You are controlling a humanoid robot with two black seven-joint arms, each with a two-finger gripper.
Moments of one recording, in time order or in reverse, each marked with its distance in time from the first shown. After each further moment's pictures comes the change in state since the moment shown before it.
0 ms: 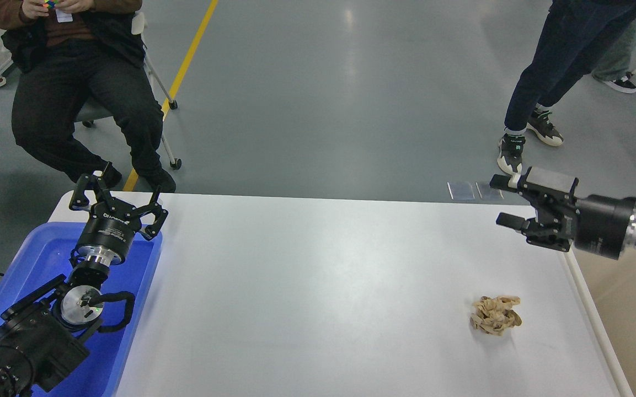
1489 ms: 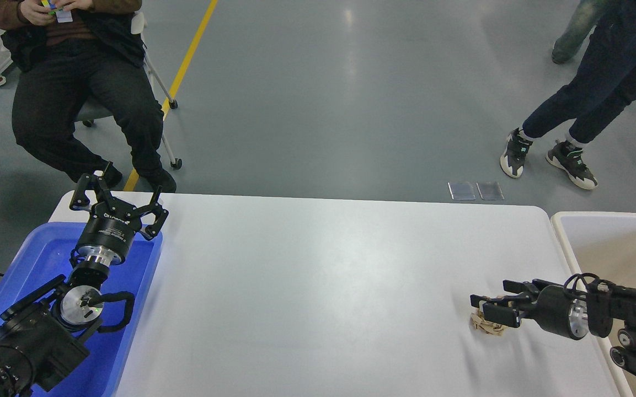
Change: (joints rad) left arm -0.001 0.000 0.000 0.000 0.000 0.000 0.001; right arm 0.099 0.163 -0.709 -0.314 -0.693 -0.783 0.177
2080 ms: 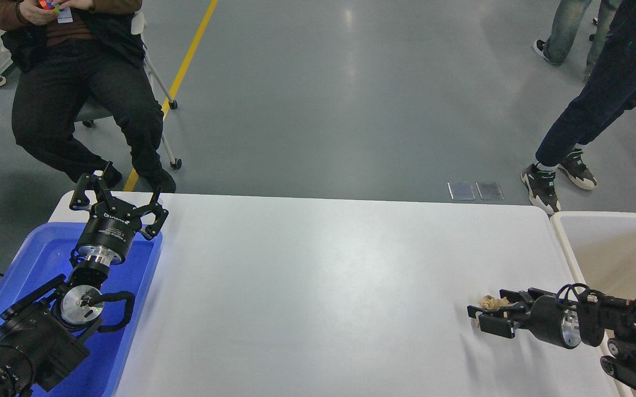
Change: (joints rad) left arm 0.000 0.000 0.000 0.000 0.000 0.000 0.000; right arm -0.006 0.082 -0.067 -0.124 0.001 -0.055 0.023
